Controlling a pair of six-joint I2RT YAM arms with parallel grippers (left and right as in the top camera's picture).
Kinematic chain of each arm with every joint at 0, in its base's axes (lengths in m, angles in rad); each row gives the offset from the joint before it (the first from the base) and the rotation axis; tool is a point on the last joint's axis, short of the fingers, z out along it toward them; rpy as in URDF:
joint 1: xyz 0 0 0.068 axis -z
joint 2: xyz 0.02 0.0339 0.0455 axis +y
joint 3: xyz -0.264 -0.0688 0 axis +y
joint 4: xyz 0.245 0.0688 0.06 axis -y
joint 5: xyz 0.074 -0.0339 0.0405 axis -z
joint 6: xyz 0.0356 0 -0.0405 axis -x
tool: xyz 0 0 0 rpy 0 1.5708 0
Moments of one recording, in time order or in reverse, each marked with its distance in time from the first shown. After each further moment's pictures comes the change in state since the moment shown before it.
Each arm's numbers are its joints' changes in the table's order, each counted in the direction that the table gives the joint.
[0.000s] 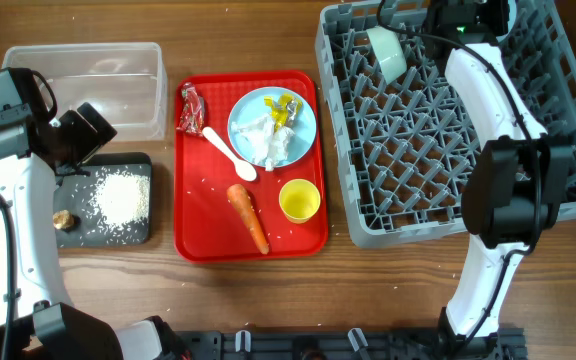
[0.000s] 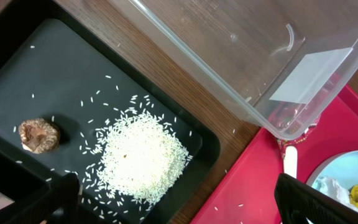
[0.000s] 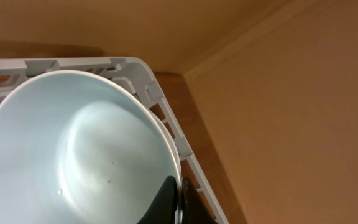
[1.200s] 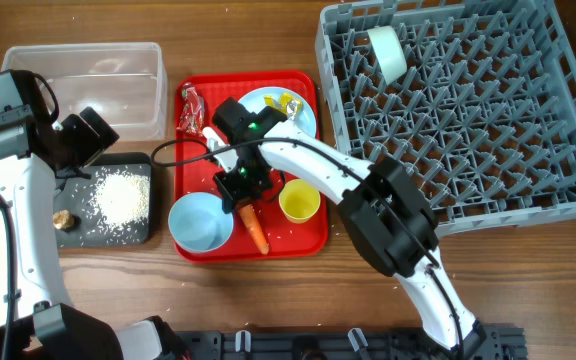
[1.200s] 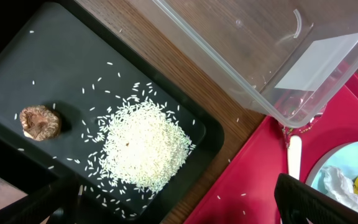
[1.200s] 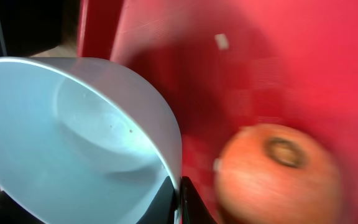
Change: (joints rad) left arm 0.000 -0.002 0.000 -0.040 0.007 0.000; right arm -0.720 0.152 0.011 -0.710 -1.576 -0.541
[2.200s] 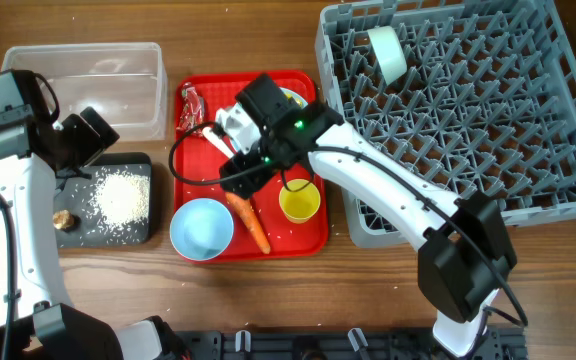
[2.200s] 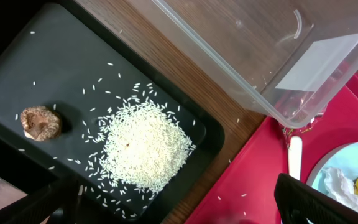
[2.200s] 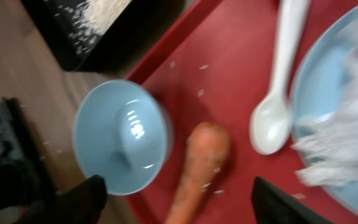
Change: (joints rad) left arm 0.002 0.000 0.000 0.001 -0.001 0.000; right arm 0.029 -0.372 0.220 0.159 0.158 0.182
